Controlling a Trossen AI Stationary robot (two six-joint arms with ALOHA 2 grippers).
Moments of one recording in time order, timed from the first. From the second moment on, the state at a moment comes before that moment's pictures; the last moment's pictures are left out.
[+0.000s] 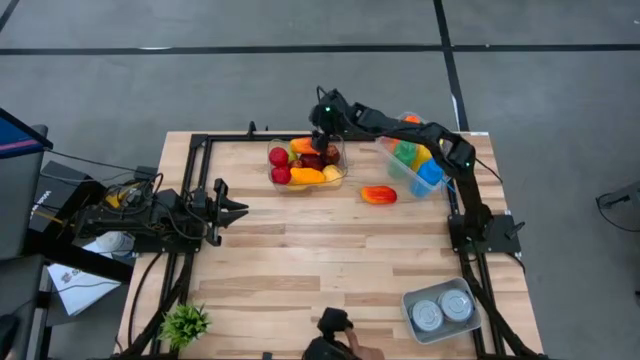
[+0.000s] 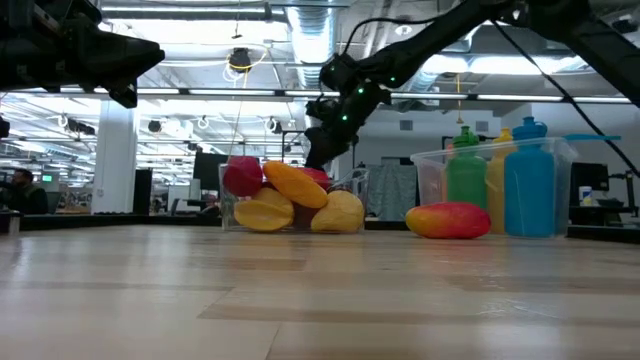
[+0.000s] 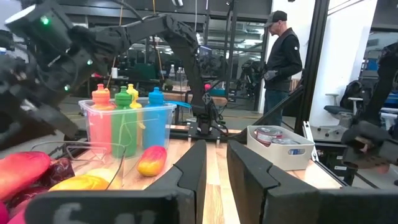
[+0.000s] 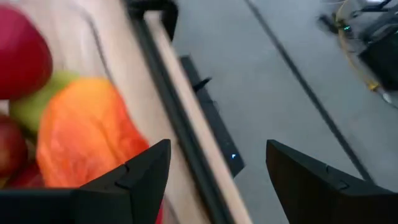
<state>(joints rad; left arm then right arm) 0.01 0.00 0.01 0.16 -0.04 -0.06 -0.55 2.13 1.75 -0.32 0.10 -0.29</state>
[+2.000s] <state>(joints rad) 0.01 0.00 0.01 0.16 -0.04 -0.06 -0.18 1.45 1.15 -0.95 0.23 -0.15</state>
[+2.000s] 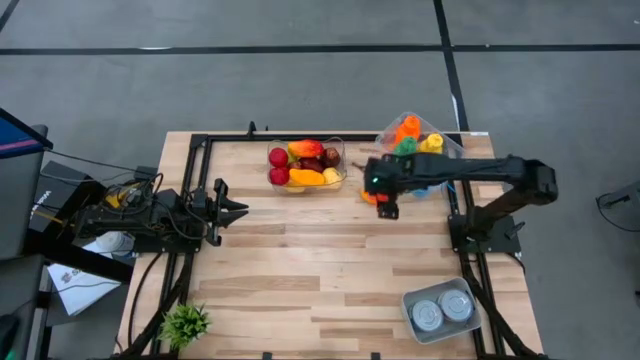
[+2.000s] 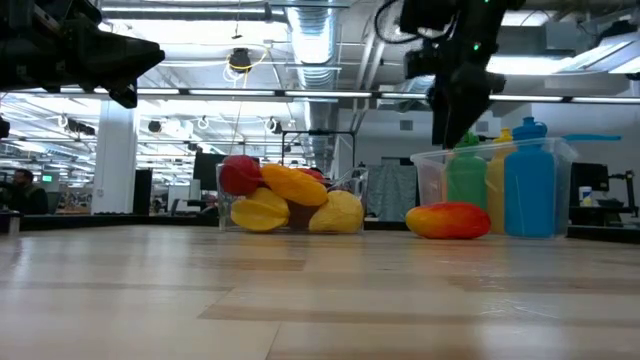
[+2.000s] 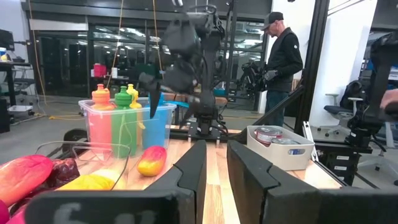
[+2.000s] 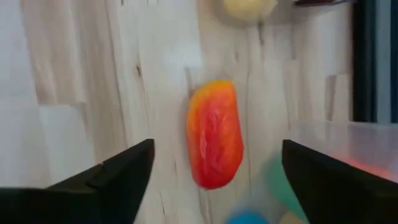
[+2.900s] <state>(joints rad) 0.01 0.00 0.01 0.16 -0.04 -0.06 -0.29 1.88 1.16 -0.86 0.22 -0.23</state>
